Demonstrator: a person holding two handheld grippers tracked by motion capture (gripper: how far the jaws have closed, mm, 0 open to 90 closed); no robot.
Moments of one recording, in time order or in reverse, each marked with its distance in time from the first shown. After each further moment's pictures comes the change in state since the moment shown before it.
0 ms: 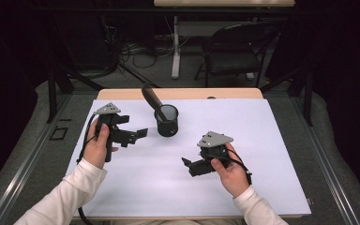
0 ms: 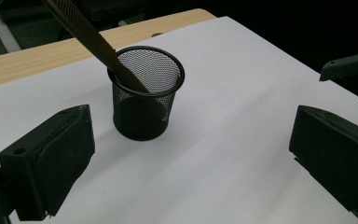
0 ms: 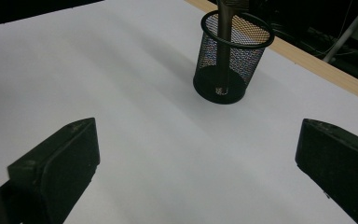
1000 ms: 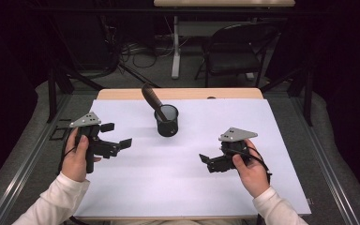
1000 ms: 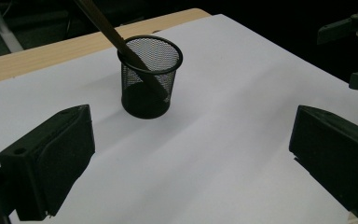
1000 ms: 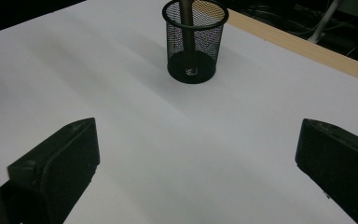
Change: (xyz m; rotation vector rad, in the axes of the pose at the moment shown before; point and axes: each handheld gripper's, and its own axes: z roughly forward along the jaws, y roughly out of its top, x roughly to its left) left arm 0.000 -0.025 -0.049 -0.022 0.000 0.034; right arm -0.033 -0.010 -0.038 0.029 -0.029 0.108
